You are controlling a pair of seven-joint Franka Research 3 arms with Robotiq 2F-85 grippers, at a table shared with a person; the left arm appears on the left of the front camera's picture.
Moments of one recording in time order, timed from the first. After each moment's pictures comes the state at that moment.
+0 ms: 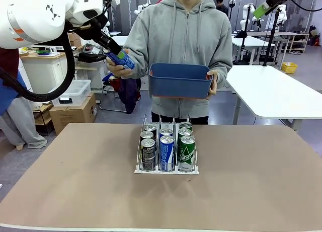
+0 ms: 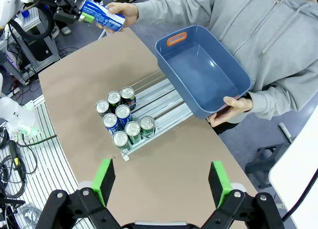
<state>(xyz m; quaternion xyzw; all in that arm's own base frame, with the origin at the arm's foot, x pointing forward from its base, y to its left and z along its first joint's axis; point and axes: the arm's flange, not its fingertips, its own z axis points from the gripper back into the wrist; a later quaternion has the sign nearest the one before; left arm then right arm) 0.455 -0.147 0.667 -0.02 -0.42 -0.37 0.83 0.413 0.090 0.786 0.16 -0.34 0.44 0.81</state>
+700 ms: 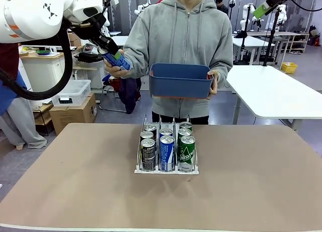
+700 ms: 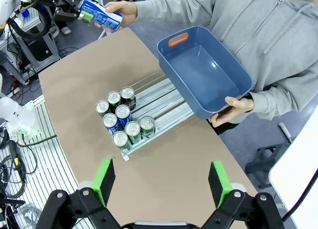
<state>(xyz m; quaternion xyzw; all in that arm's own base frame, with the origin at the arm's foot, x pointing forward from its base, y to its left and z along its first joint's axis) 0.449 -0.145 0.669 -0.01 -0.40 -0.34 0.85 0.413 0.090 0.786 0.16 -0.34 0.44 0.81</state>
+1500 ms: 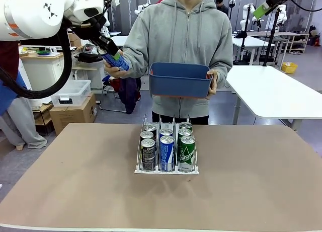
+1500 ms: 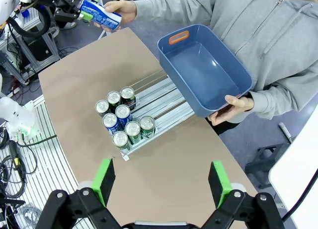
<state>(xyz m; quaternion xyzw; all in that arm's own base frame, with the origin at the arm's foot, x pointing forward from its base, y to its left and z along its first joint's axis) 0.449 -0.147 0.670 0.00 -0.39 -0.35 0.85 0.413 0.089 0.786 0.16 -0.34 0.44 0.81</state>
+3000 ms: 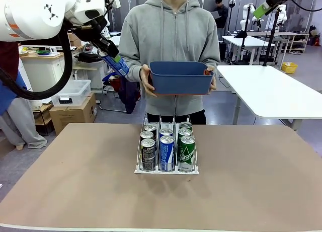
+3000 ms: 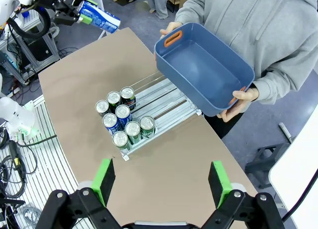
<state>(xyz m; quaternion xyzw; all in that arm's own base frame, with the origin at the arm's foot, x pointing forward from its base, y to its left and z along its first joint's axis) 0.445 -0.151 0.663 0.00 -0.38 -0.35 0.85 0.413 0.089 0.786 0.16 -0.34 0.44 0.81</state>
